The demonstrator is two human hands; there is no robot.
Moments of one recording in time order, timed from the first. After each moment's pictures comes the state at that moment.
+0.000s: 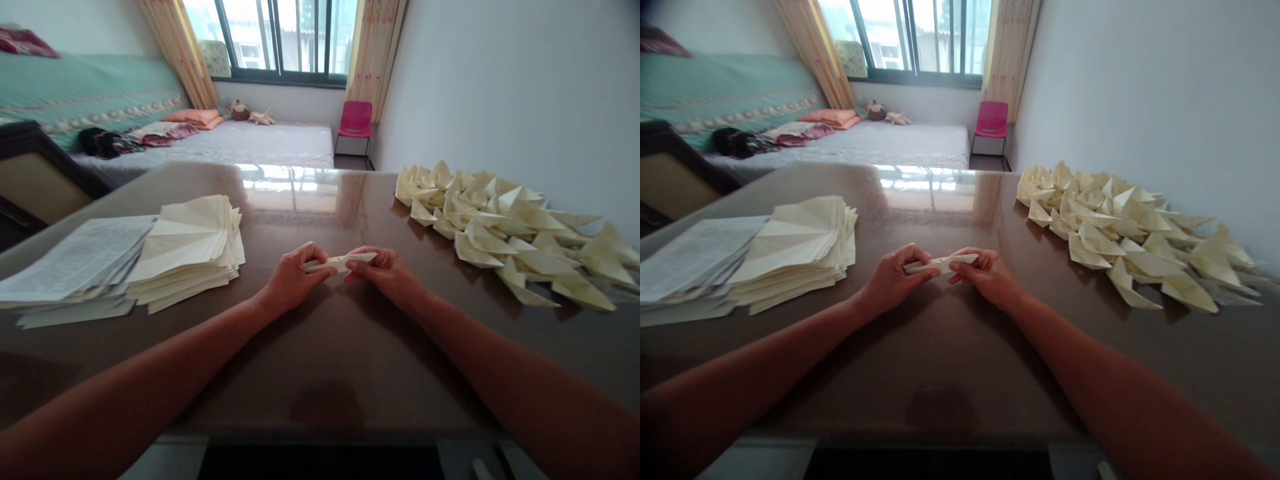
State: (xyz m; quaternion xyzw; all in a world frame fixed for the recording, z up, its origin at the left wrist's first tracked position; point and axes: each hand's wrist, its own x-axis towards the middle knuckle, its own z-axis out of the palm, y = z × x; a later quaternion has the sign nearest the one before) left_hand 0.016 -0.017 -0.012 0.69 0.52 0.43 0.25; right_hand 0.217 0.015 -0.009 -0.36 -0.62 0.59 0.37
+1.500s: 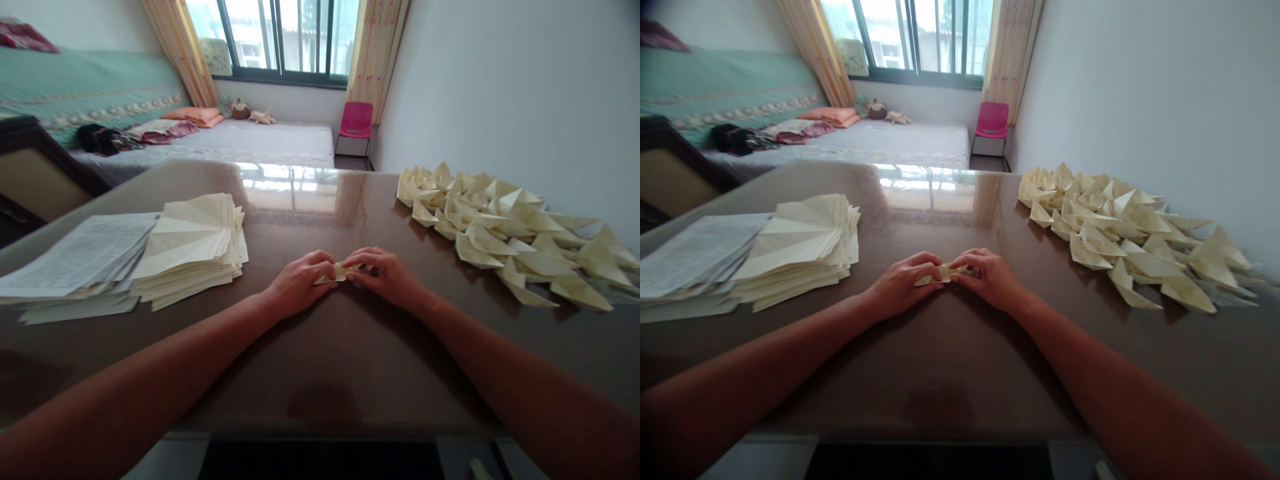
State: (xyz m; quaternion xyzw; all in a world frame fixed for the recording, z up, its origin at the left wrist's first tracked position) left_hand 0.004 -0.019 -0.019 0.85 0.42 0.27 0.16; right_hand 0.228 0.020 -0.017 -0.33 -0.85 0.27 0.30
